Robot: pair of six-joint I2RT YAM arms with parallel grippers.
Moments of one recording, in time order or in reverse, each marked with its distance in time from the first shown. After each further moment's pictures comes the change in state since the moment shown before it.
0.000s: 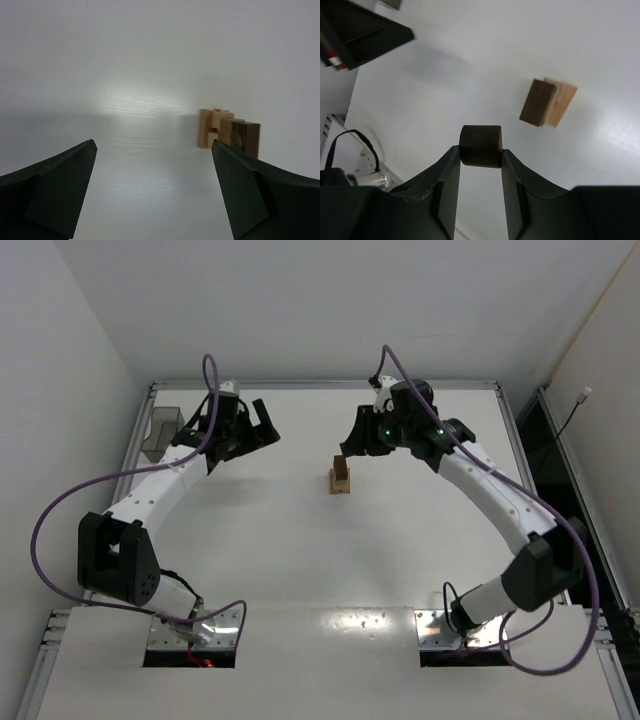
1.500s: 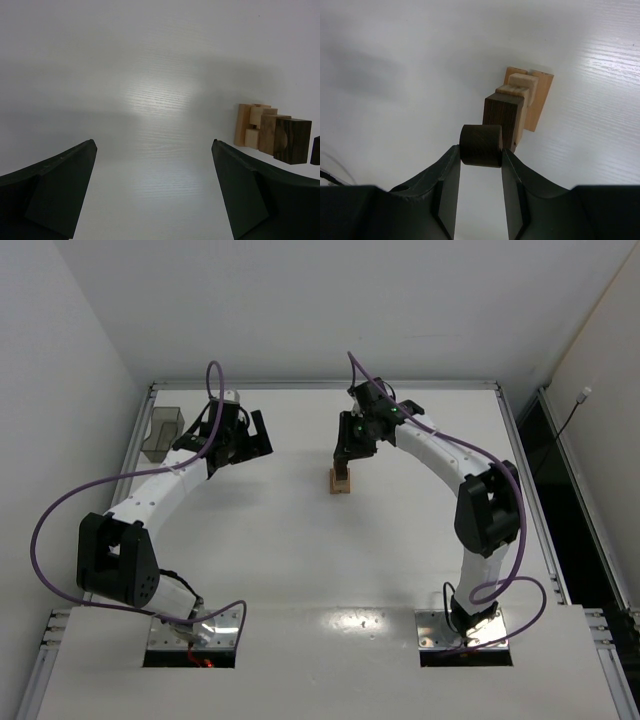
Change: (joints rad) left arm -0.003 -0.011 -0.053 -0.035 -0.115 0.106; right arm 0.010 0.435 0.251 -0.168 0.121 0.098
